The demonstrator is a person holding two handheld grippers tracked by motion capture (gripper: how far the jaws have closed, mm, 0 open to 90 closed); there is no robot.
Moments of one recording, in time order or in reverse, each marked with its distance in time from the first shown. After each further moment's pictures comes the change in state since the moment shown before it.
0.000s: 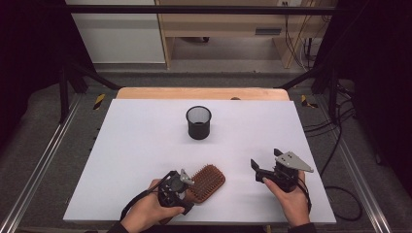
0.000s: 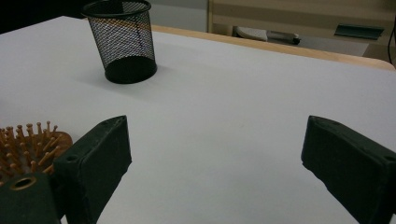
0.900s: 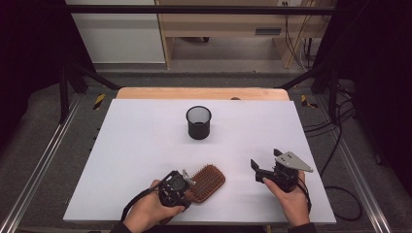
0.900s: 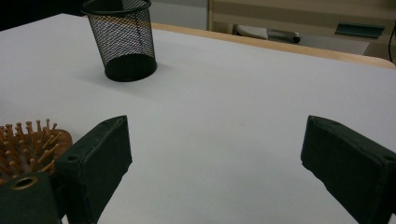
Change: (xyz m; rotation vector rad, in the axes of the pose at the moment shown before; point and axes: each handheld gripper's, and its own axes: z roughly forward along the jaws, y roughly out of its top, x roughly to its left) left arm 0.000 0.003 0.003 0.074 -0.005 -0.011; right arm 0.000 0.000 0.000 0.007 0.000 -0.005
